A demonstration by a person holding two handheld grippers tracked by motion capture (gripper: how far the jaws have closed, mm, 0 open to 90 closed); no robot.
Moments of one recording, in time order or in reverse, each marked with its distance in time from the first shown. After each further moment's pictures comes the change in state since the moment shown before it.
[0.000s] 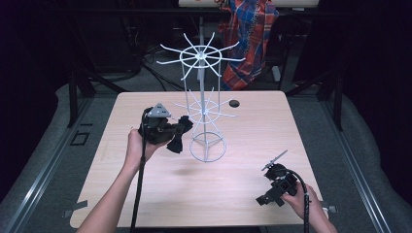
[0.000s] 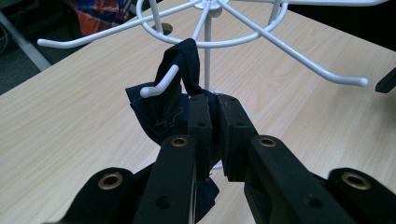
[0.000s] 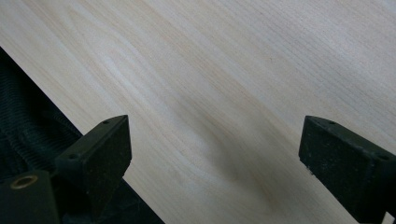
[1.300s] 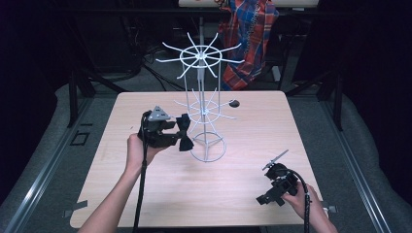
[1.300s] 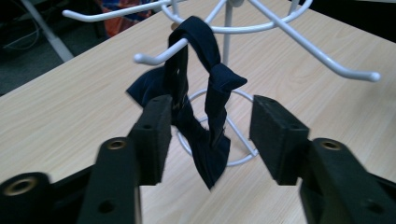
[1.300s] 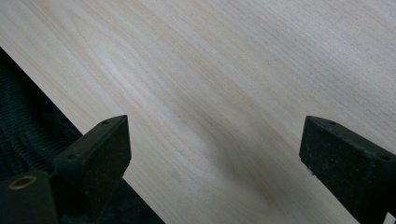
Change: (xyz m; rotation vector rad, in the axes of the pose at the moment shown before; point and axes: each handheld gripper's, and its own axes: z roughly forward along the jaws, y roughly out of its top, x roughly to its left) left arm -0.005 -0.009 -0.002 -0.010 0.096 -0.043; right arm 0.001 0.000 -0.003 -0.004 -0.010 0.006
